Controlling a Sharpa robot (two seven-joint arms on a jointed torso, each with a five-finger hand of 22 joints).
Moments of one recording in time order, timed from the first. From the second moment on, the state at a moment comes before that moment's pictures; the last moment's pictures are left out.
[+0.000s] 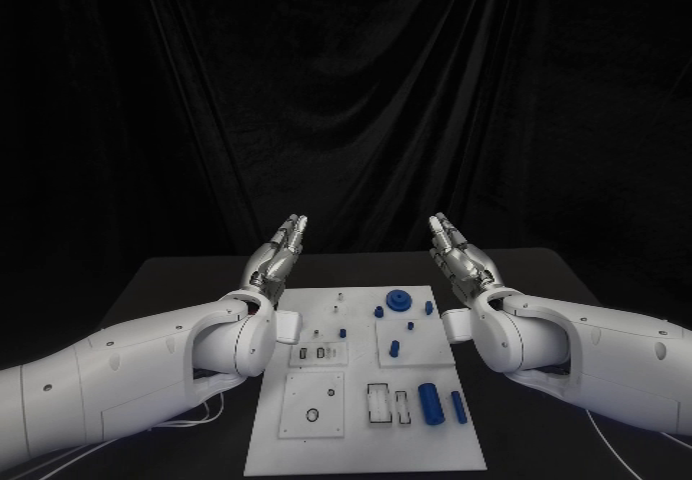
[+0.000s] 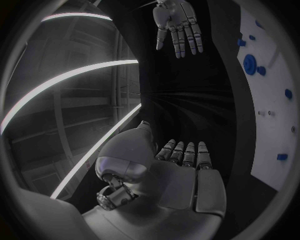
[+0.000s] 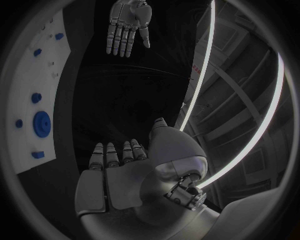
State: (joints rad) left arm 1.14 -0.75 -0.10 1.52 0.04 -0.53 0.51; left_hand 0.97 0.28 -0.20 0.28 0.14 0.05 -0.08 0.00 0.01 0.00 -0.07 0.01 0.00 0.00 -0.03 0.00 0.00 0.13 0.00 0.00 0.00 0.00; right arm 1.16 -0.79 -0.13 1.53 0.09 -0.53 0.47; right_hand 0.97 0.26 -0.31 0.28 0.19 0.05 -0.20 0.01 0.01 0.00 -0.24 0.00 0.00 0.00 -0.03 0.00 0.00 0.16 0.00 -0.01 0.01 0.00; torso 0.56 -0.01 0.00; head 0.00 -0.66
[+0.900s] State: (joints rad) left arm 1.26 -0.75 -0.21 1.35 0.06 0.10 0.58; left_hand 1.15 0.29 -0.21 0.29 0.25 0.13 -0.06 0.02 0.02 0.00 0.00 0.01 0.00 0.00 0.05 0.00 0.00 0.16 0.00 0.19 0.00 0.00; right arm 1.27 -0.89 -0.25 1.50 0.24 -0.05 0.36; right_hand 1.16 0.25 -0.33 0.29 0.33 0.26 0.00 0.11 0.05 0.07 -0.04 0.12 0.04 0.15 0.14 0.13 0.06 0.16 0.46 0.27 0.26 0.13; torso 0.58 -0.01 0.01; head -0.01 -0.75
